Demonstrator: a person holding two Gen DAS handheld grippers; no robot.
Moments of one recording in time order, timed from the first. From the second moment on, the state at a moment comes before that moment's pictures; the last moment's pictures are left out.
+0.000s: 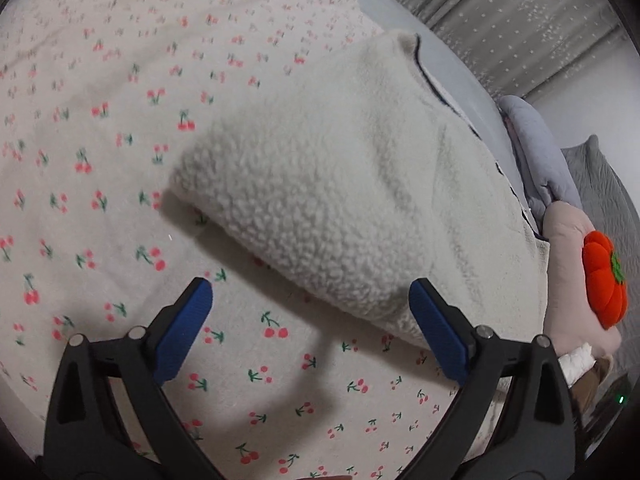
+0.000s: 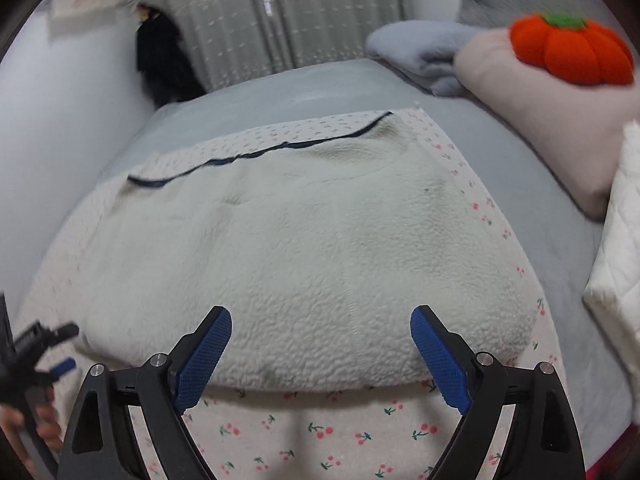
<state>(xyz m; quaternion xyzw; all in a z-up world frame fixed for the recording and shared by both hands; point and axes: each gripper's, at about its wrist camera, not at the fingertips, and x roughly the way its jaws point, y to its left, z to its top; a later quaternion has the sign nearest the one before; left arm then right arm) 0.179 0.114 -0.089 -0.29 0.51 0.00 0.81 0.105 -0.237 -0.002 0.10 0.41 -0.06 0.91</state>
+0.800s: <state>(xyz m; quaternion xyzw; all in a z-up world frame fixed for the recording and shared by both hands) 0.210 0.091 -0.113 -0.41 0.39 -0.04 0.82 0.110 -0.170 -0.029 -0.02 0.43 -0.03 0.90</state>
